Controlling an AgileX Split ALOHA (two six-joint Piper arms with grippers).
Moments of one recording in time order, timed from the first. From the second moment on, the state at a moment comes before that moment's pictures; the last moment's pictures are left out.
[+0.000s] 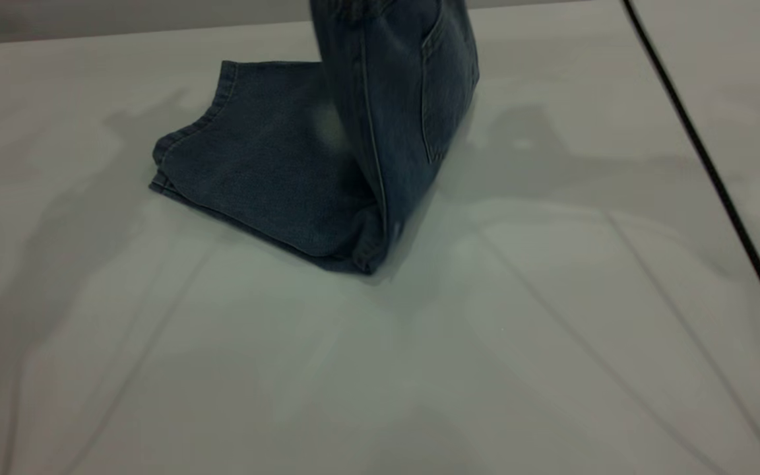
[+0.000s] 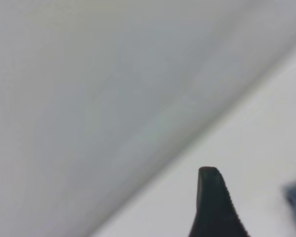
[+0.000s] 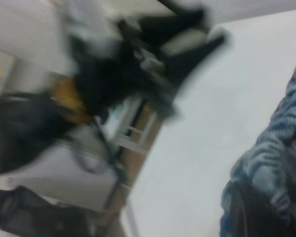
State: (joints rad) left arm -0.14 1.80 -1.19 0.89 -0.10 -0.30; right arm 0.28 2.05 -1.31 1.75 0.98 -1.21
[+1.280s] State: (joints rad) left arm -0.13 1.37 -1.19 0.89 -0.04 -0.35; right arm 0.61 2.31 -1.67 1.74 0.79 -1.12
